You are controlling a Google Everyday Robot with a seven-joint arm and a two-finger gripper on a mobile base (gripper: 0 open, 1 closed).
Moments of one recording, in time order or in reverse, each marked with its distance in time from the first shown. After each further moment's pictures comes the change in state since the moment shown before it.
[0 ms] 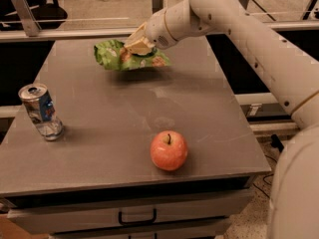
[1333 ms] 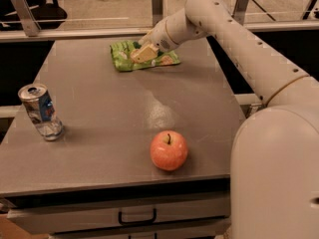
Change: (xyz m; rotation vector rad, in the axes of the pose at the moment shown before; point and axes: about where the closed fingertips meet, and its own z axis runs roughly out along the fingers) arm 0.071 -0.047 0.028 0.048 0.136 0.105
